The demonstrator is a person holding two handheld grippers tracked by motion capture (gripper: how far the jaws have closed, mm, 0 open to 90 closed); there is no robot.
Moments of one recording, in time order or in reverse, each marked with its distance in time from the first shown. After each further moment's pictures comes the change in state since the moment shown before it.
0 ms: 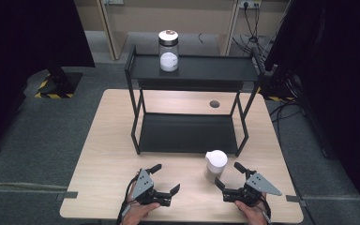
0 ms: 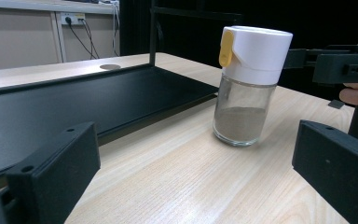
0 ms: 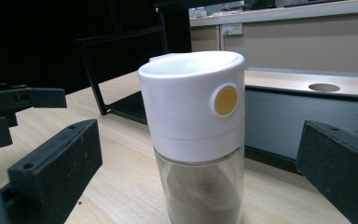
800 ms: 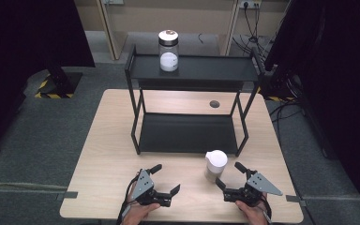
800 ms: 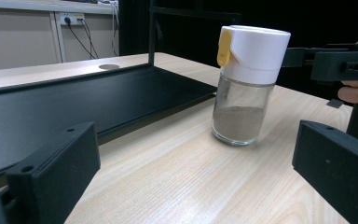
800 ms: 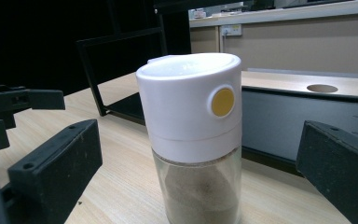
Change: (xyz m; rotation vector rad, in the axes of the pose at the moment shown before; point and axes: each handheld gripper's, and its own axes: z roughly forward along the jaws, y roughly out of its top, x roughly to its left) left arm -0.001 0.000 0.000 0.000 -0.002 0.005; right arm -0.001 0.000 -0.001 -0.006 -0.001 -0.004
